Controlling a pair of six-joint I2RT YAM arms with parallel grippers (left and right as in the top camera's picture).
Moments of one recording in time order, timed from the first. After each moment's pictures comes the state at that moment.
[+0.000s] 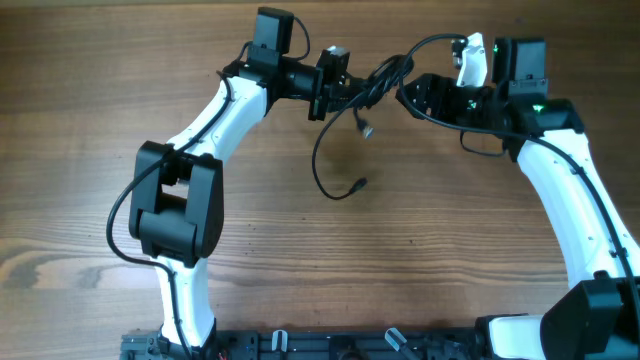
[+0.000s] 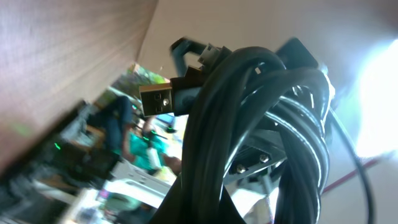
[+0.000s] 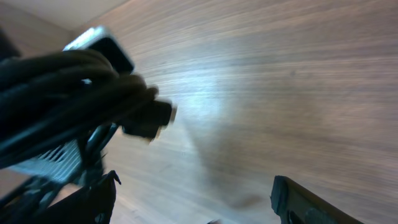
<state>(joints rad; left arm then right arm) -0.31 2.12 1.61 -0.23 1.51 -1.25 0.07 1.55 1.26 -0.59 -0.60 0.33</state>
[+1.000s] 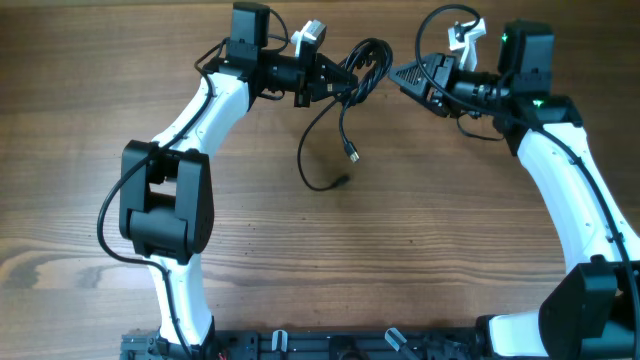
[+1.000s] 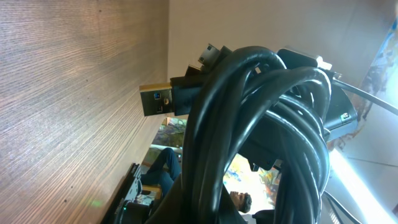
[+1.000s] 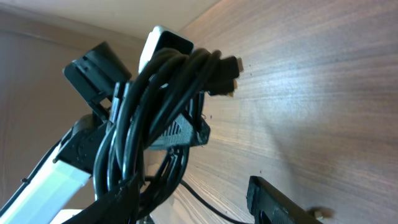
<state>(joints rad) -0.24 2.12 1.61 -0.22 1.40 -0.91 0.05 1.59 1.27 -0.36 -0.91 0.63</state>
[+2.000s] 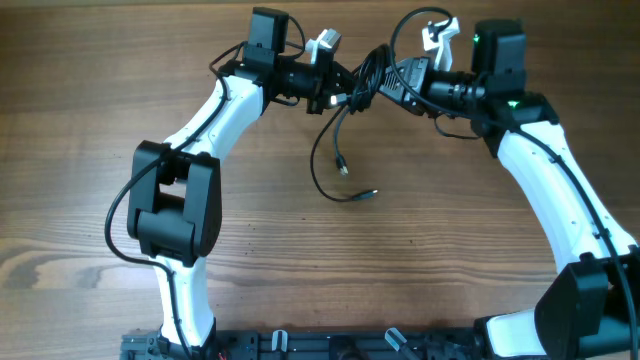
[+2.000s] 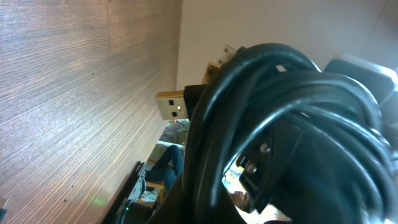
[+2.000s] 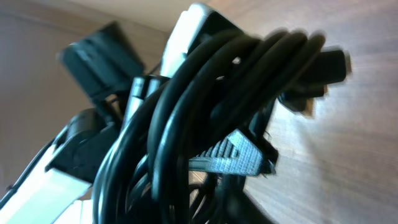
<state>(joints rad) -0.30 2.12 1.61 -0.26 1.33 -0.91 0.15 1.61 1.27 -0.33 -0.86 0.68</state>
